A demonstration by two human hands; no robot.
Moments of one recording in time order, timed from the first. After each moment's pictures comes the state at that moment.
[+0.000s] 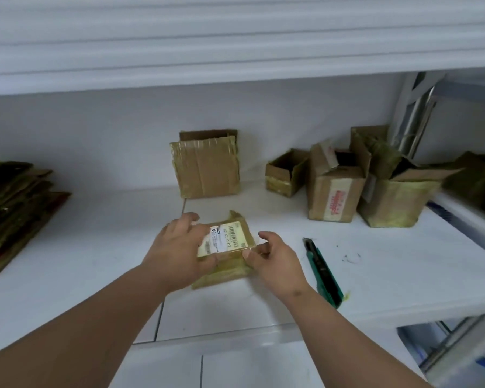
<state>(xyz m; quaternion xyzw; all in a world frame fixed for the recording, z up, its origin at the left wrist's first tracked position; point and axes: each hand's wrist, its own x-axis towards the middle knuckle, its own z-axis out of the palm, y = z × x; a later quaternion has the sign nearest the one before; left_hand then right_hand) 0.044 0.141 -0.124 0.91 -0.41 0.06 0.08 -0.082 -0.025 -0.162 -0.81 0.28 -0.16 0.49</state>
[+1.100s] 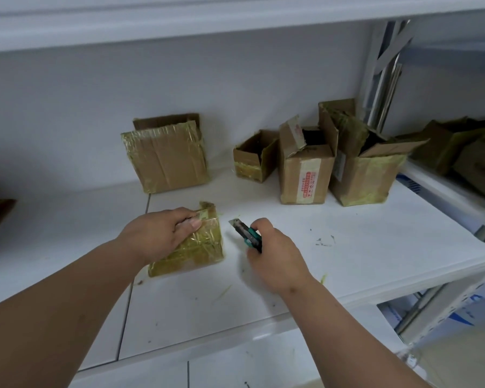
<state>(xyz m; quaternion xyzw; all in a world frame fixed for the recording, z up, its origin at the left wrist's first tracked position) 0.080 0.091 -0.117 0.89 -0.43 -0.03 0.10 -0.110 -0.062 -0.157 -0.89 0.27 -0.16 0.32</state>
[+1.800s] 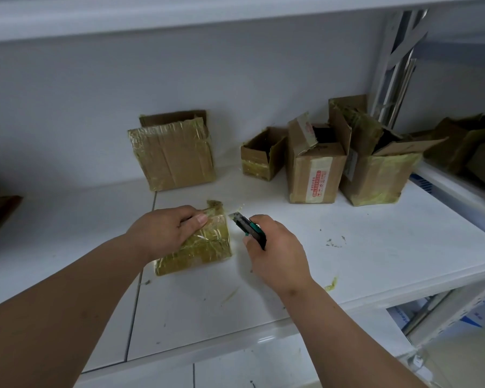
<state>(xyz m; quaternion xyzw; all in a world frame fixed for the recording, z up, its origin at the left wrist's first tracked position) 0.088 0.090 -0.118 0.89 -0.43 -0.06 0.14 -0.093 -0.056 -0.166 -0.88 0.24 -0.26 0.33</state>
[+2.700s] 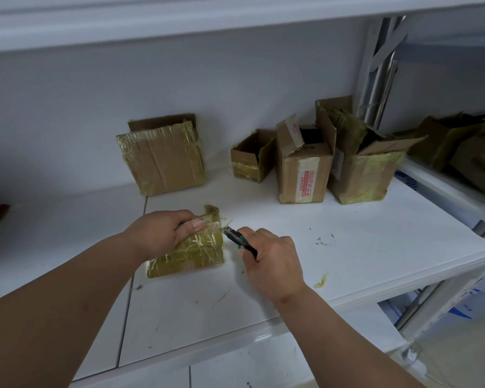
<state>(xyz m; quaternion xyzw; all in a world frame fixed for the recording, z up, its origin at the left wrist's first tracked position) 0.087 0.080 -0.112 0.87 -0.48 -0.08 0.09 -0.098 -0.058 -0.187 -0.90 0.19 -0.33 0.19</state>
